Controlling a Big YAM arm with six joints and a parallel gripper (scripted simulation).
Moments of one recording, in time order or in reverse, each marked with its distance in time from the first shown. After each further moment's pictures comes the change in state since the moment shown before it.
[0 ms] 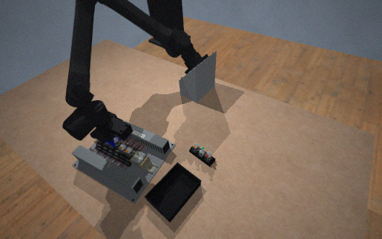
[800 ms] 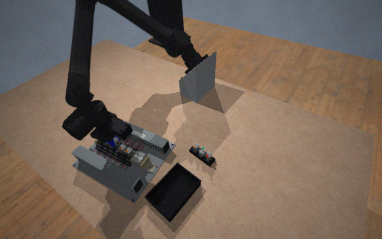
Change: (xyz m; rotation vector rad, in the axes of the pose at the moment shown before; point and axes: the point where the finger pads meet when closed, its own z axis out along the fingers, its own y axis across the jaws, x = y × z) arm 0.000 0.000 0.000 0.001 0.000 0.001
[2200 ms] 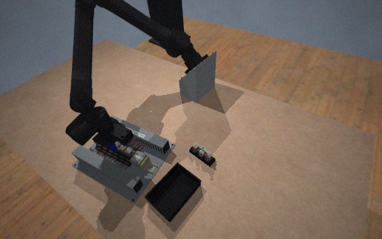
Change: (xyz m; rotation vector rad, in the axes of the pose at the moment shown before) arm 0.001 -0.001 0.026 -0.009 -0.006 0.021
